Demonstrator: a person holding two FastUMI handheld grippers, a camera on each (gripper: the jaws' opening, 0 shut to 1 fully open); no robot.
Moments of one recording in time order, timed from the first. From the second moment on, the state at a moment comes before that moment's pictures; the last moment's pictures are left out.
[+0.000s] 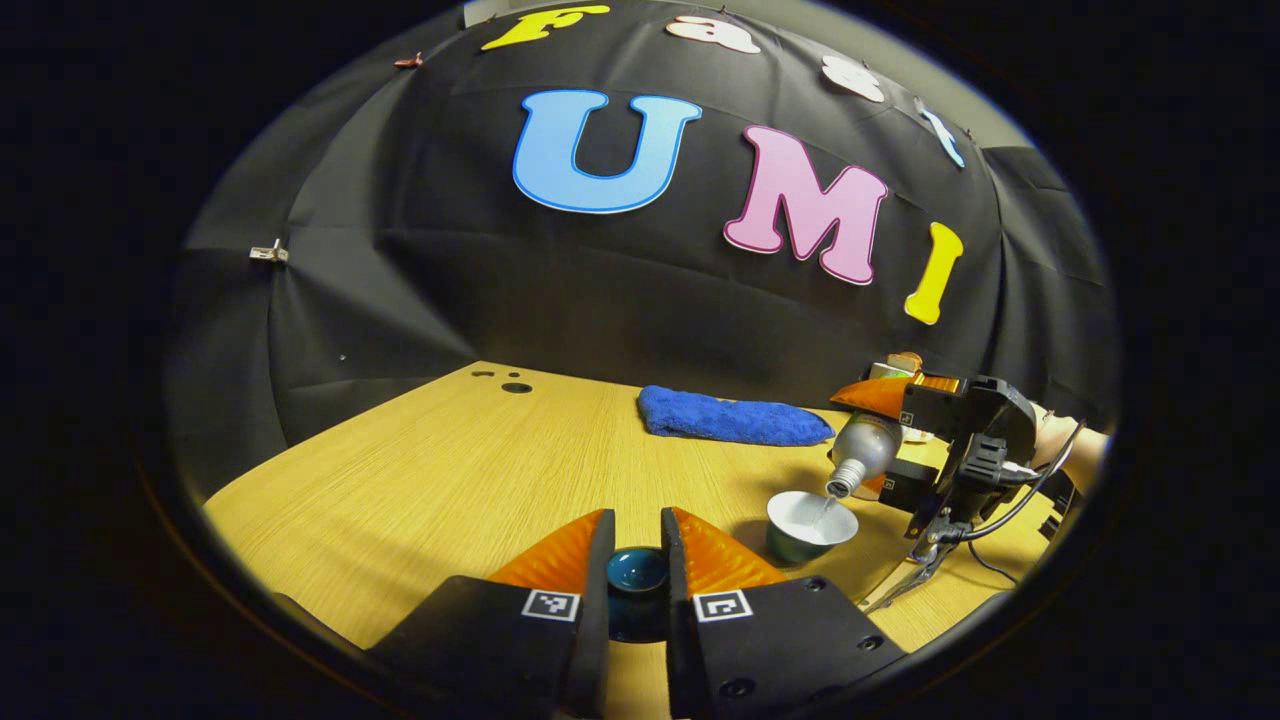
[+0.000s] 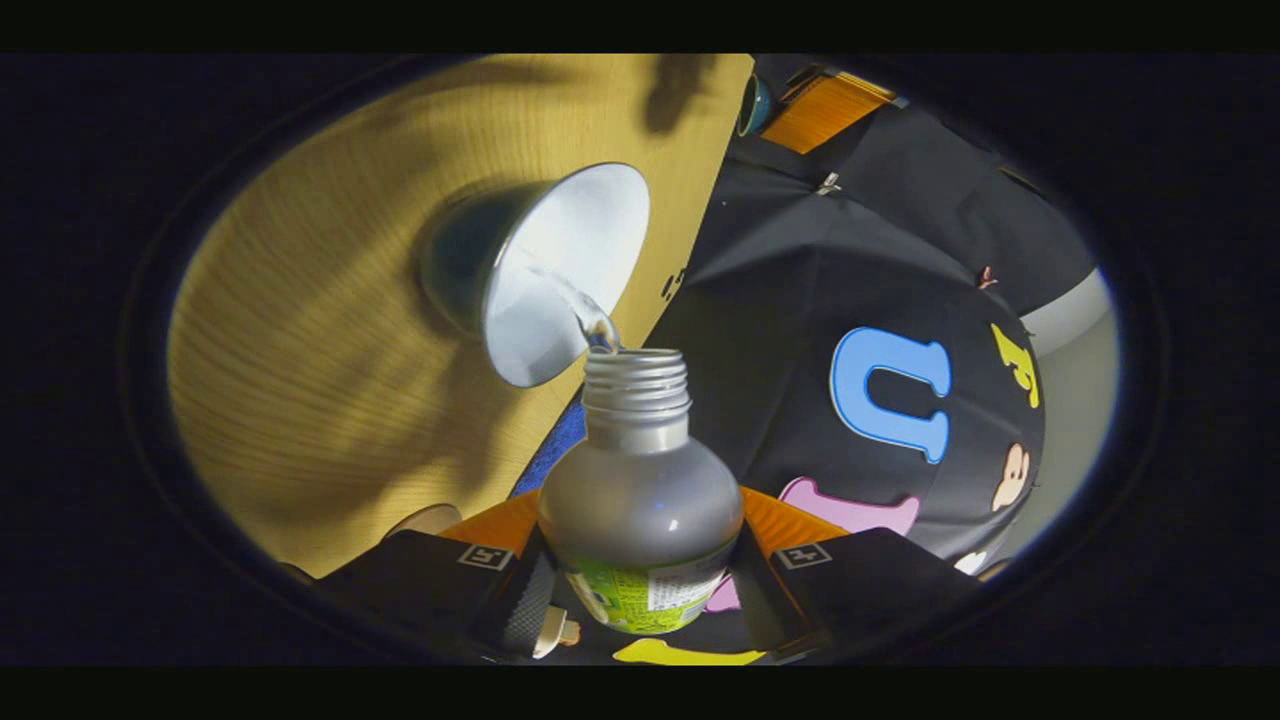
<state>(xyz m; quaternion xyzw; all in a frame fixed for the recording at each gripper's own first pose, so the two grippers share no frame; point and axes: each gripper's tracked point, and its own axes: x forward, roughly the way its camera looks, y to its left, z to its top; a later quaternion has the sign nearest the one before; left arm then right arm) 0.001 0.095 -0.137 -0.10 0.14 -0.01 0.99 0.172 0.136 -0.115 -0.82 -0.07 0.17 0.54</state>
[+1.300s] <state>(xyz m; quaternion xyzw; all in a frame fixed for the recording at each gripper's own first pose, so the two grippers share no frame) -0.006 0.087 -0.128 -0.09 0.13 -0.02 0.99 0.175 0.154 -0.095 -0.85 -0.14 0.15 0.48</state>
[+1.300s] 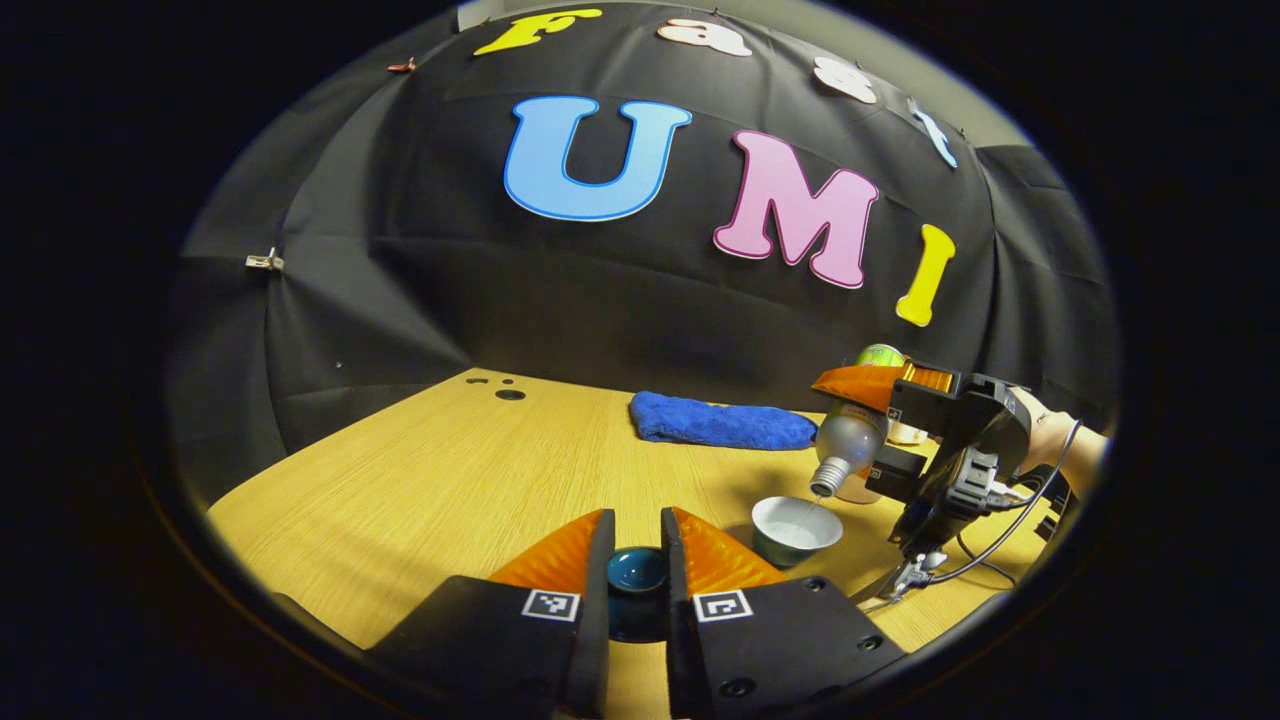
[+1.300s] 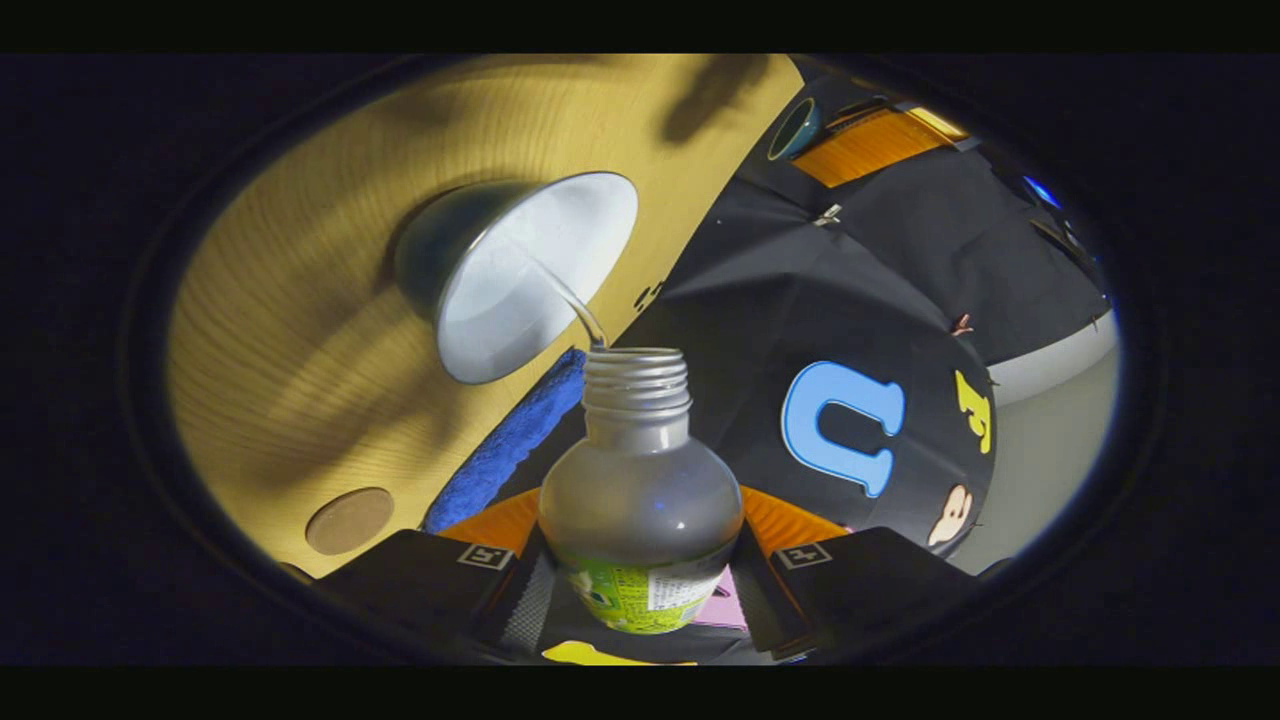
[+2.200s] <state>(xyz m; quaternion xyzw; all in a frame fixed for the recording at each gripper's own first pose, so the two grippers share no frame) -0.009 0.086 -0.118 -0.05 0.12 -0.01 0.99 0.176 0.156 -0.097 -0.86 -0.15 0.14 0.47</state>
